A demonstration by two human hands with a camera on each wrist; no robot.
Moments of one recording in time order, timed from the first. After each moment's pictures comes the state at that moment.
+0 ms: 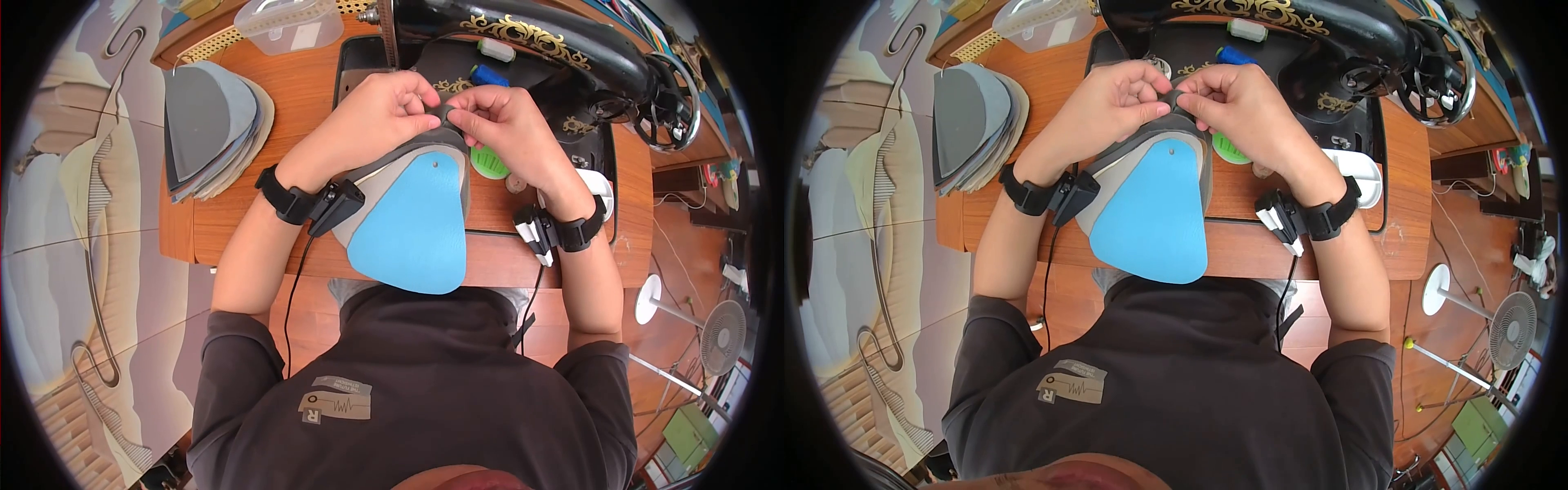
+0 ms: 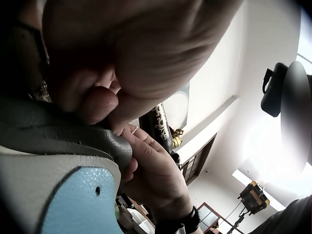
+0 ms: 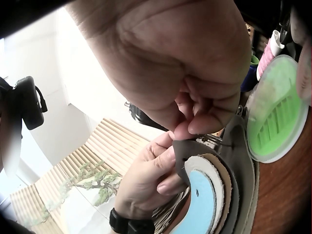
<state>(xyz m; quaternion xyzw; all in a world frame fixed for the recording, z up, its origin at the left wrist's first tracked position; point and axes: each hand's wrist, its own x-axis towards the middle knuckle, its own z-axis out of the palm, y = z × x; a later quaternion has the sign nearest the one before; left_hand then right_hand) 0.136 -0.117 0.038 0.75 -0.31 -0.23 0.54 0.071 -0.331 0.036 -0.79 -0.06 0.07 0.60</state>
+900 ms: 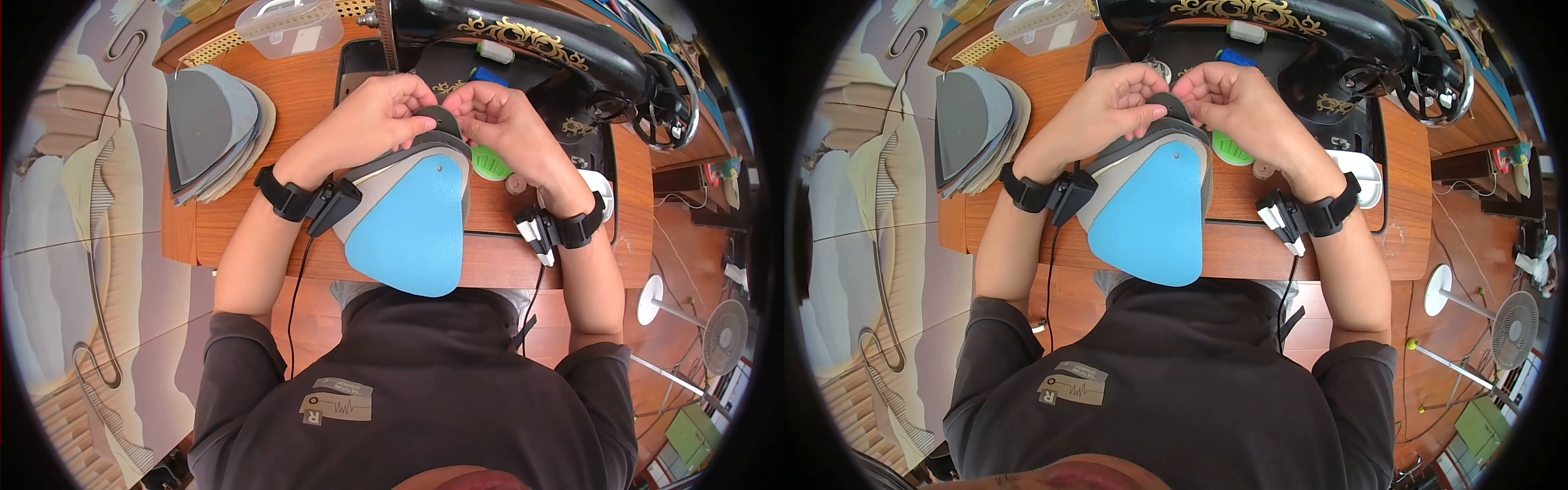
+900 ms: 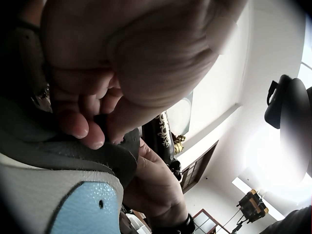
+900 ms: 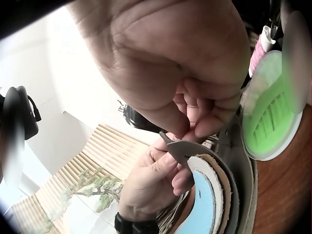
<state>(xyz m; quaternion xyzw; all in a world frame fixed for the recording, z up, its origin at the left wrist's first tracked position) 0.143 -0.114 0.039 0.73 -0.31 -0.28 0.54 0.076 -0.335 0.030 -0.73 -0.09 0.10 0.67</state>
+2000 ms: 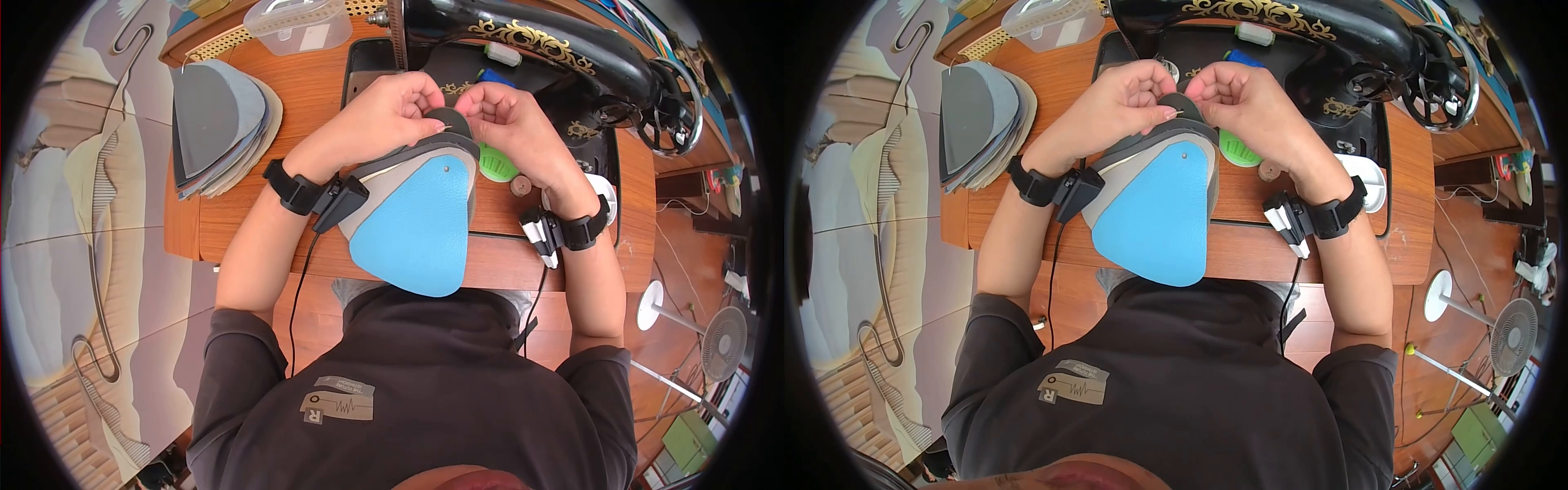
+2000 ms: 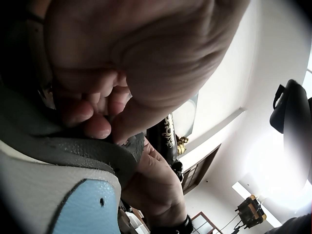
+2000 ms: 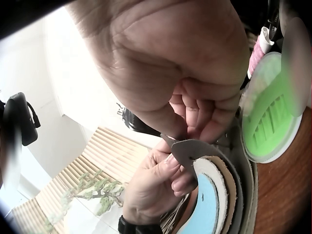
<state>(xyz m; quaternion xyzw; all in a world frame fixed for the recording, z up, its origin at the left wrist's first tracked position) 0.145 -0.115 0.036 0.71 -0.32 -0.29 0.56 0.077 -0.338 0.030 -0.72 -0.07 0.11 0.68</state>
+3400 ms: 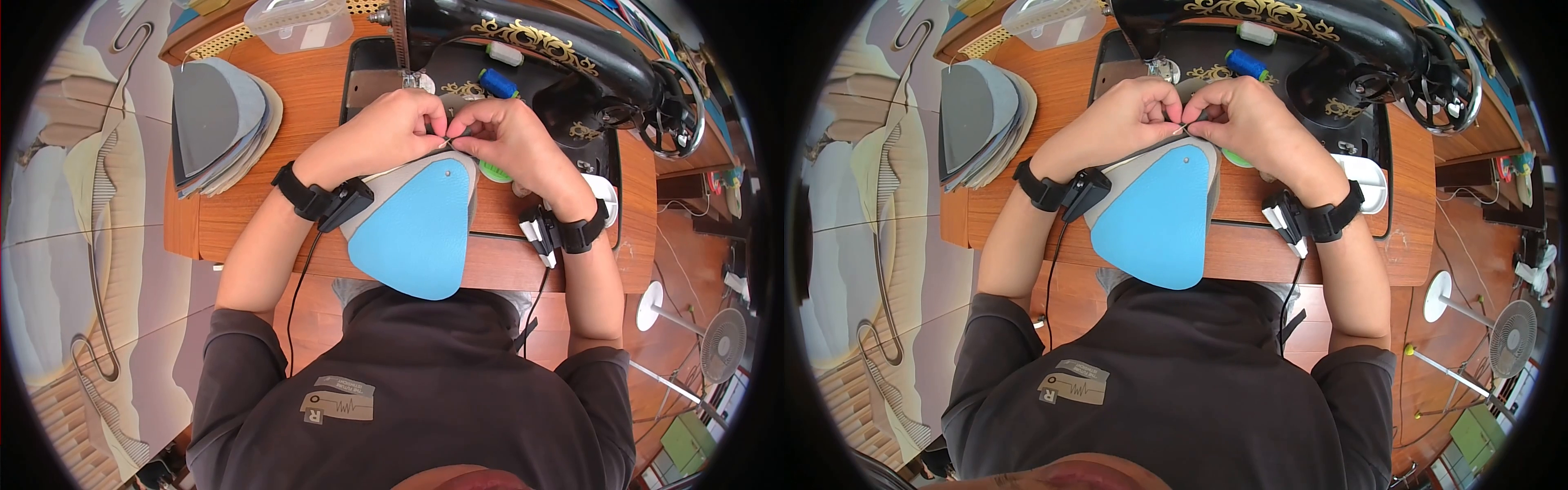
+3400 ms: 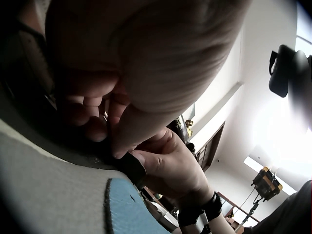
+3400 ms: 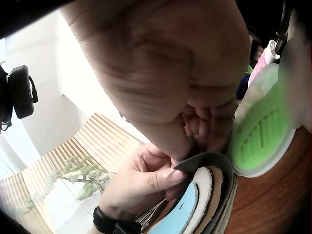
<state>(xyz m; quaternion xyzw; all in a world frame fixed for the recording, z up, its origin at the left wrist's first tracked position) 0.136 -0.118 0.034 0.81 -0.37 -0.21 0.40 0.070 -0.329 0.032 -0.85 -0.08 0.08 0.52</state>
